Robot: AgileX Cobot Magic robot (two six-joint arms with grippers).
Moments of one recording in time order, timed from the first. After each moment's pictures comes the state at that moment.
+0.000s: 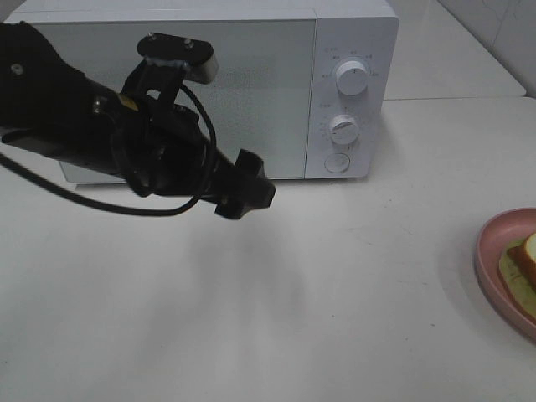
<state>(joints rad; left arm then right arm) -0.71 1.65 -0.94 -0.52 0.22 0.48 -0.03 0.00 -0.50 -0.01 1.01 0.05</state>
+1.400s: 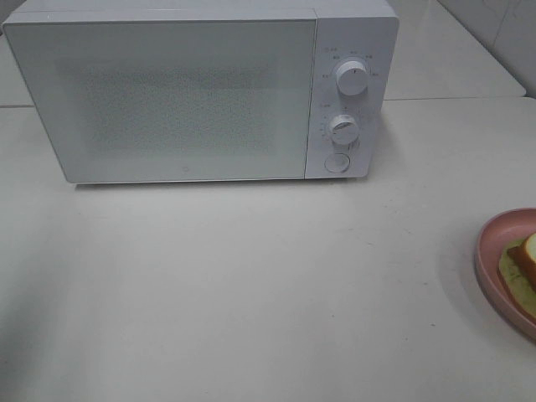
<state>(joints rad) -0.09 0.87 -0.81 -0.09 1.21 0.04 -0.03 0.00 -0.50 -0.01 1.01 0.05</state>
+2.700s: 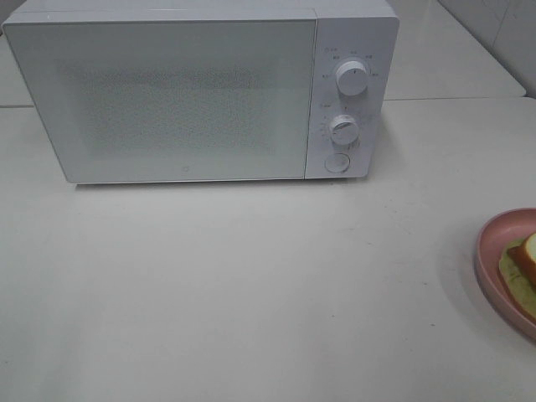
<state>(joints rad) -0.09 0.00 -0.52 -0.08 1.08 0.00 -0.03 0.00 -0.50 -0.01 1.01 0.05</state>
